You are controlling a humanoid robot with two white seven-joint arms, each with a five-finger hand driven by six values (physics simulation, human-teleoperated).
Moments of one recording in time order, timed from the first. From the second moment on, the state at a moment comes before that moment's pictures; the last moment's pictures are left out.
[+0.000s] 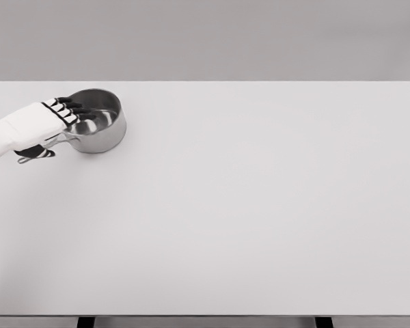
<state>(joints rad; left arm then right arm) -0.41 0.84 -0.36 -1.38 -0.69 -0.61 -0.20 0.06 0.00 -0.08 0.05 -0.27 -0.07 0.21</state>
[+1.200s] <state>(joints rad) -0.50 0.82 -0.33 -1.25 -0.76 -0.61 -0.20 0.06 0.00 -0.08 0.05 -0.27 -0.07 0.21</state>
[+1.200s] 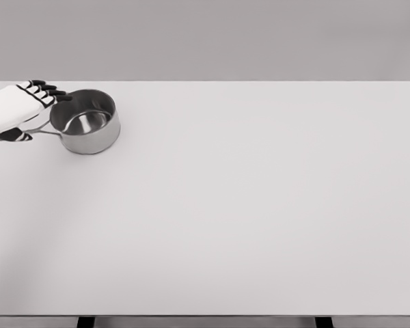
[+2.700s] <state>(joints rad) -0.51 0.80 -0.32 -1.12 -0.76 -0.61 -0.20 0.06 0.00 -0.08 0.05 -0.27 -0.07 0.21</state>
